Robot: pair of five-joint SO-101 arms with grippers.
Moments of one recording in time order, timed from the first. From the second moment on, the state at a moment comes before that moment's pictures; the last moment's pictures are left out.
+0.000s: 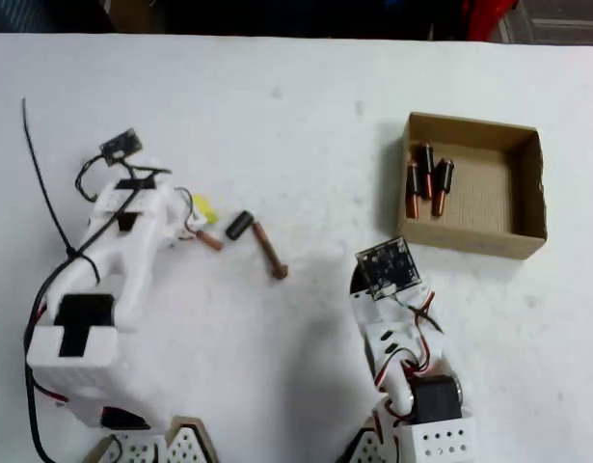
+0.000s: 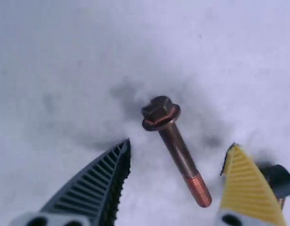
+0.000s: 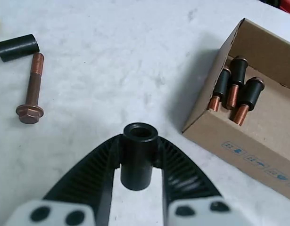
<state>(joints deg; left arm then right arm) -7.2 11.7 26.7 50.2 34.2 -11.1 -102.6 91.2 51.6 18.6</state>
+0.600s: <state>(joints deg) -7.2 20.3 16.5 55.4 34.6 -11.1 -102.6 91.2 51.6 18.6</state>
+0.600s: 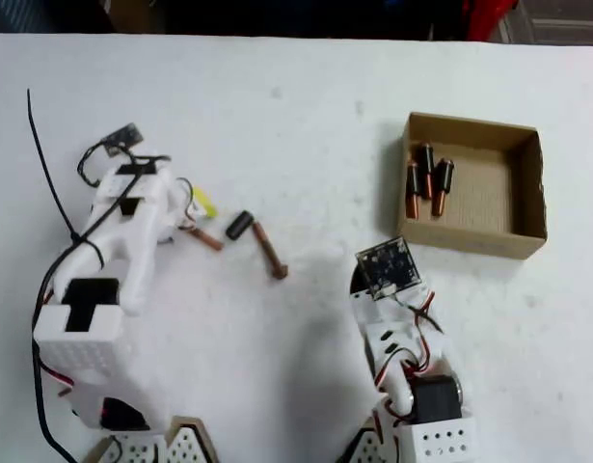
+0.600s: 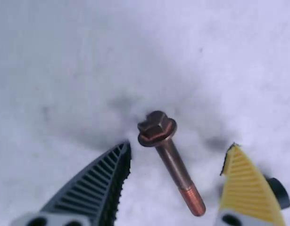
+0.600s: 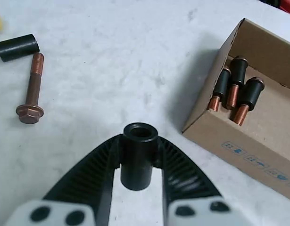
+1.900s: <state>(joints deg) -6.0 20.7 14.6 55.8 3.4 -11.1 -102.6 91.2 51.6 18.6</state>
